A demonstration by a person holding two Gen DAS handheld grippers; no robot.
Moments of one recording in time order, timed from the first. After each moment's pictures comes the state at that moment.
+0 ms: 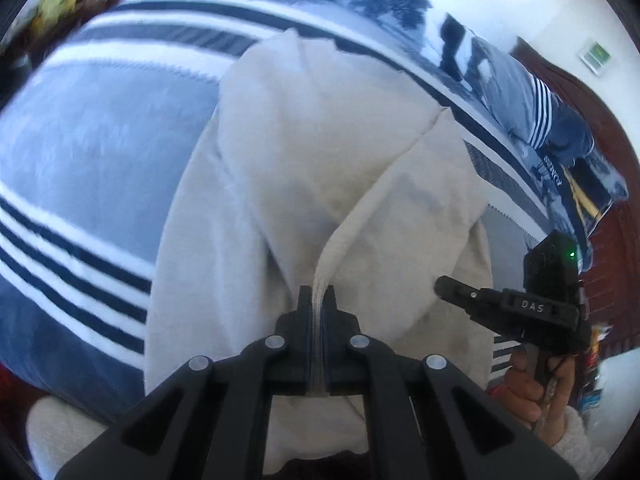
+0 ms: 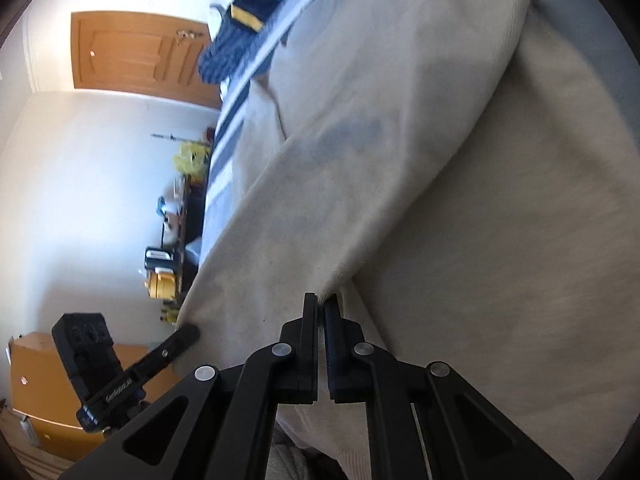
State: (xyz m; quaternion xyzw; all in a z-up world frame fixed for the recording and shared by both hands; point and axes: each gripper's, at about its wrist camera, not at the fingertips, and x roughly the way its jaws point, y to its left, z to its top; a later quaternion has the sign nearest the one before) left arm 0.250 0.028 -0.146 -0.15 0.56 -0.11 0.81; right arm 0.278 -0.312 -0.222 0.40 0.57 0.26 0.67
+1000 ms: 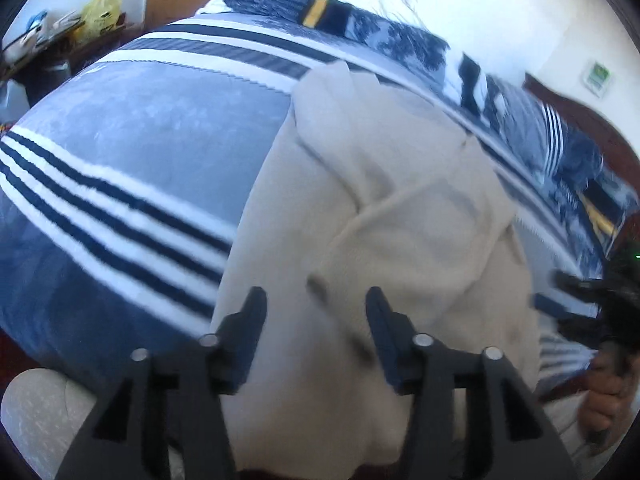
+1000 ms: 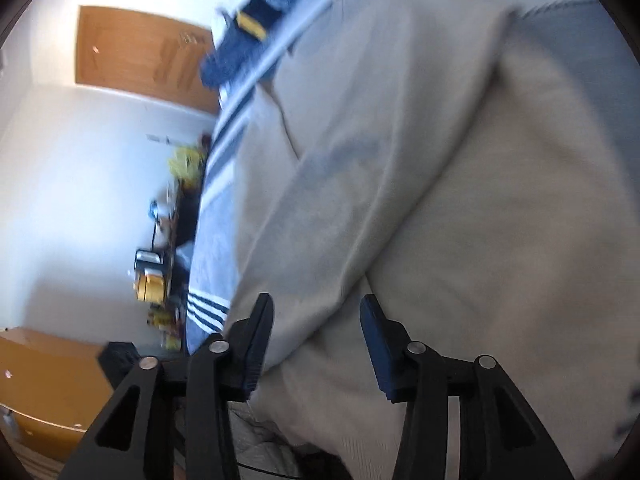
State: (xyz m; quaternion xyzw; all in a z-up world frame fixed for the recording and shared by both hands) left arm 0.186 0.088 -0.178 -0.13 0.48 -0.07 0.86; right arm 0.240 -0.321 -0.182 0.37 0.52 0.23 0.73
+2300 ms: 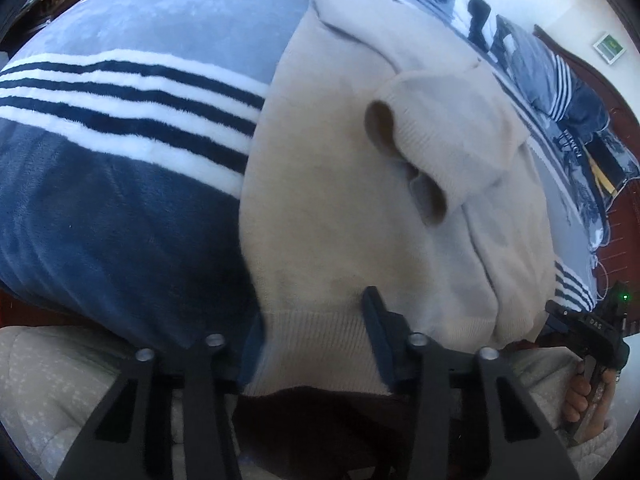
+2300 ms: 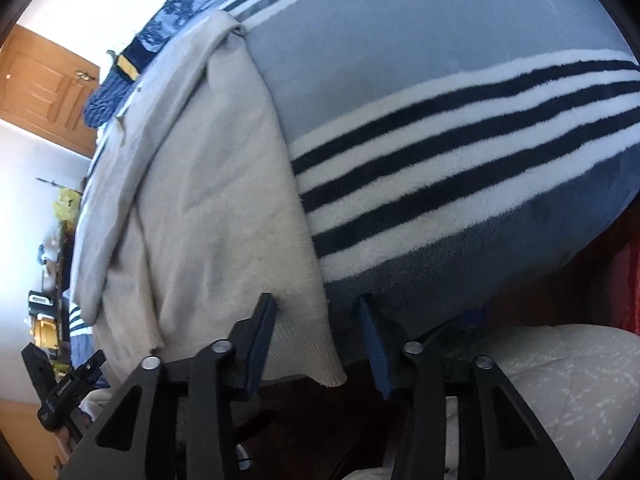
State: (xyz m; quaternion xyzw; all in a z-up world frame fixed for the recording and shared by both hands) left arm 0.163 0.108 -0.226 -0.14 0.58 -0.10 0.79; right arm 0.111 -0.420 -0.242 0.31 0.58 0.00 0.76
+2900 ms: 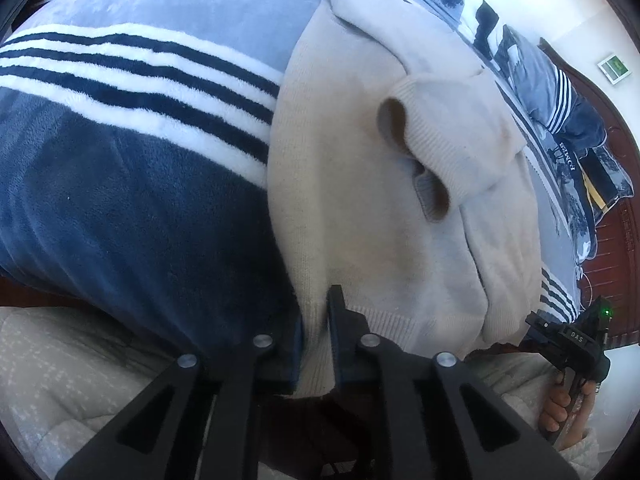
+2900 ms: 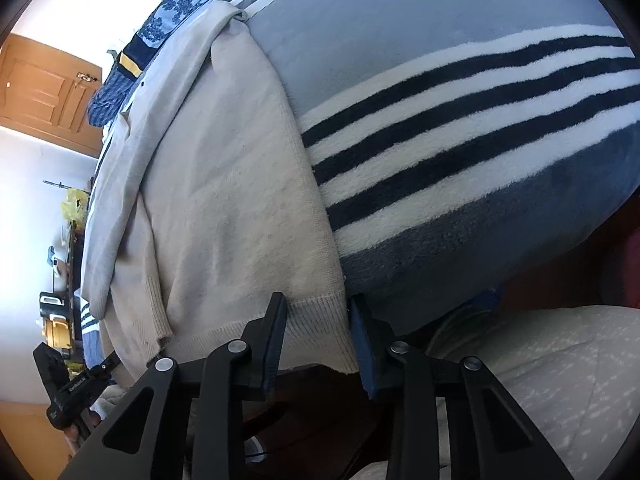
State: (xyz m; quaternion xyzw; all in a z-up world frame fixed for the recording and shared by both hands) left arm 0.164 0.112 -0.228 -0.18 0.59 -0.10 0.78; right arm 0.106 -0.413 -0.248 0.34 0.58 0.03 0.74
